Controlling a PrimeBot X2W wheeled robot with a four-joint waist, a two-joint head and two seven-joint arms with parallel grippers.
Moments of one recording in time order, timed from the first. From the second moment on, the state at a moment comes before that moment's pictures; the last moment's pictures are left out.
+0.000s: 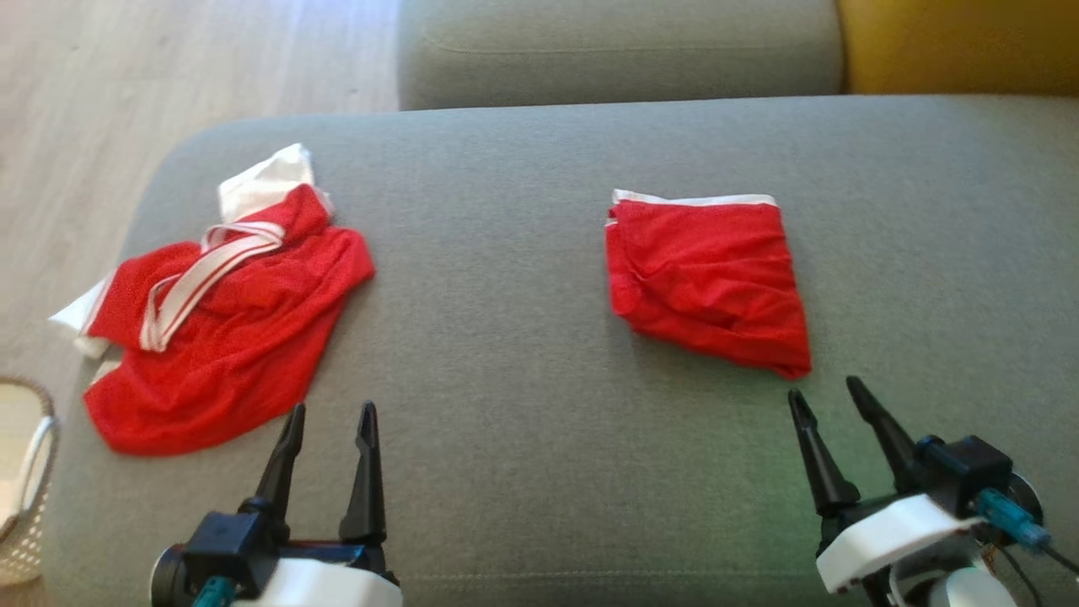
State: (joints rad) left arm 0.18 0.07 -0.25 -0.06 -0.20 0.10 -0.26; right arm 0.05 -0.05 -0.02 0.14 0.11 0.13 -0.18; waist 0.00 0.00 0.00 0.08
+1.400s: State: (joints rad) left arm 0.10 0.06 -0.34 -0.08 -0.18 0.08 -0.26; right arm -0.47 -0.07 0.43 0.92 0.11 0.13 -0.22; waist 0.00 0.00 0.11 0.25
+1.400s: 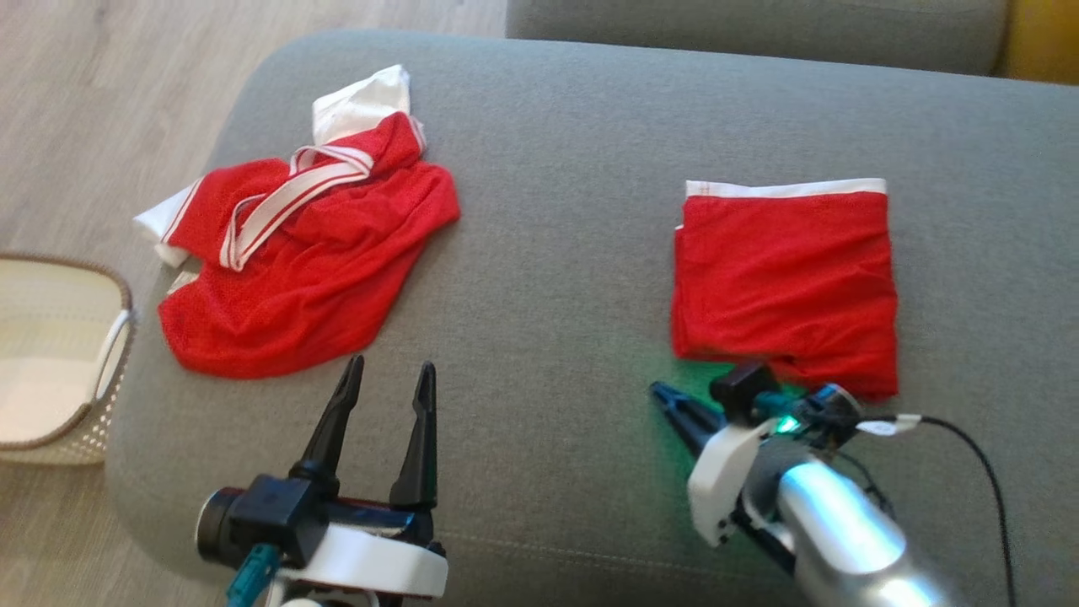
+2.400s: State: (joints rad) left arm 0.20 0.06 -0.20 -0.11 -0.22 0.13 -0.26; right arm 0.02 -0.07 0.03 0.12 0.14 0.13 -0.25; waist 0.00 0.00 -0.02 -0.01
